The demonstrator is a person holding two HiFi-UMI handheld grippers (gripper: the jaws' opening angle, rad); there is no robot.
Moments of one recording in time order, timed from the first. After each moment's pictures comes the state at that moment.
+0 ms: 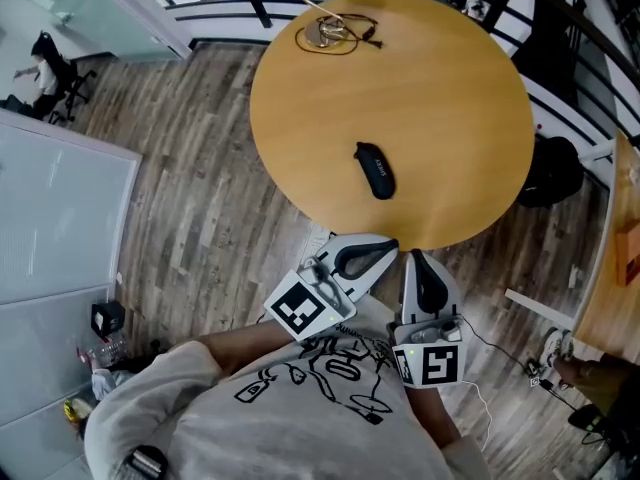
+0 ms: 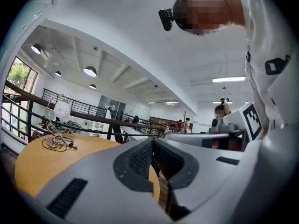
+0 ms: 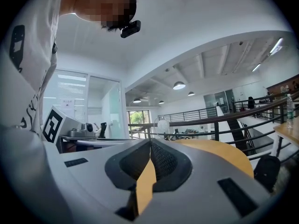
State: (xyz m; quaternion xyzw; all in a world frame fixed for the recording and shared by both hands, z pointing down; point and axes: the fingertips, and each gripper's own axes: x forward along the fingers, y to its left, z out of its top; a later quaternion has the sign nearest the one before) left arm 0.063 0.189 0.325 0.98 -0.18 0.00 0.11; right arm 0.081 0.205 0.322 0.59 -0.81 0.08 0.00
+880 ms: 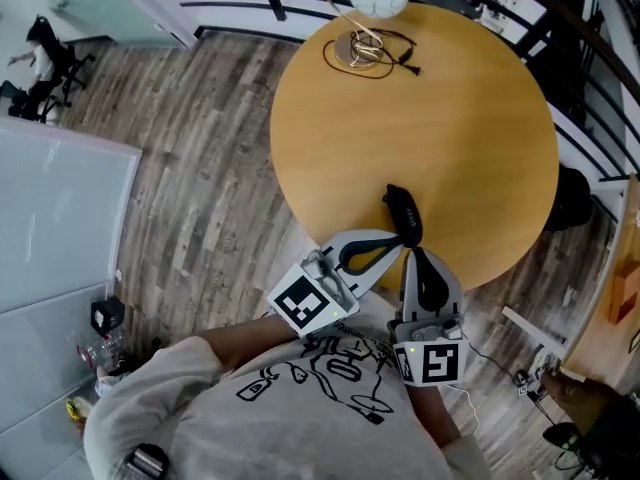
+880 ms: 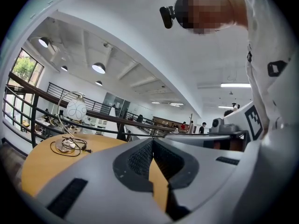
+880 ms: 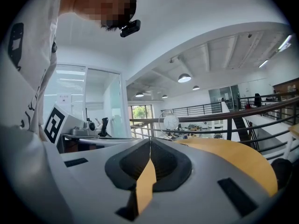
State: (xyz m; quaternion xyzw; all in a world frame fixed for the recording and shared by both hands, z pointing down) left arm -0.002 0.031 0.331 0.97 -0.19 0.00 0.14; right arm 0.010 0.047 0.328 0.57 -0.82 0.10 0.03
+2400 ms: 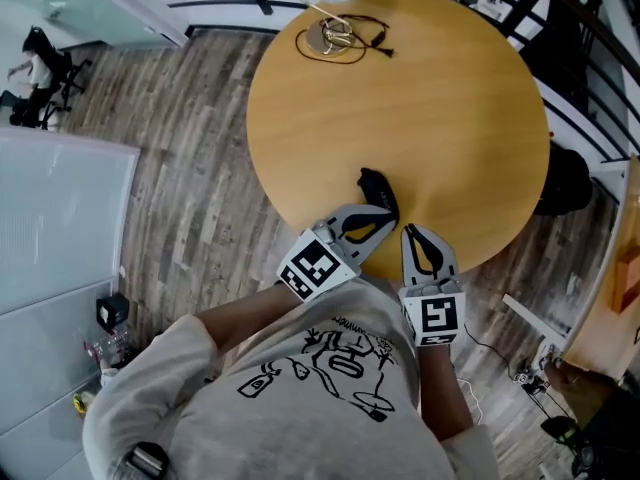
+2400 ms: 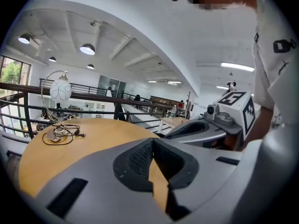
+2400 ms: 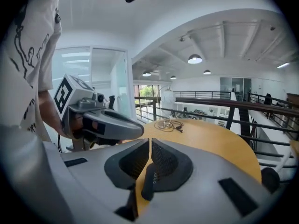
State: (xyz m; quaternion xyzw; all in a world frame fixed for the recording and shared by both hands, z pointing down) left arm 0.076 0.035 0.415 0.97 -0.16 0.15 0.13; right arm 0.090 0.054 0.422 0.52 -0.83 0.14 0.17
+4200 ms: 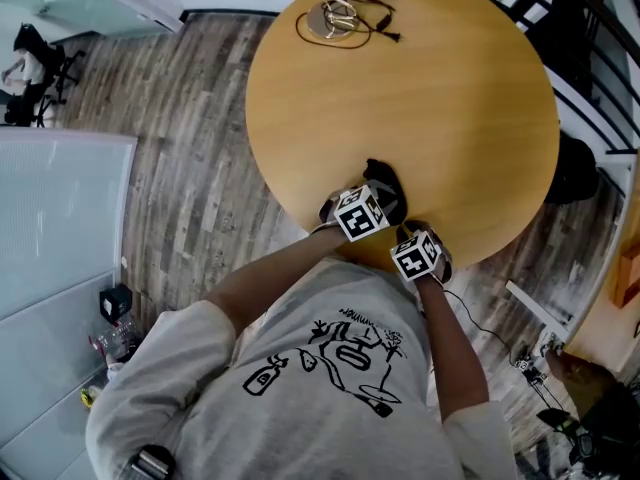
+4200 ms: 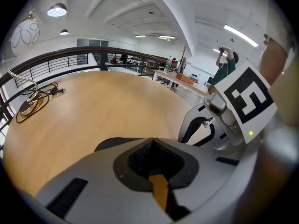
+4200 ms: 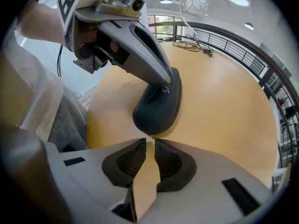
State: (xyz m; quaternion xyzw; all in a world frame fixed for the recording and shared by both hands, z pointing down) left arm 0.097 0.018 0.651 0.90 -0.05 0.41 0.14; right arm 0.098 0.098 0.708 0.33 -0.74 0.29 0.51
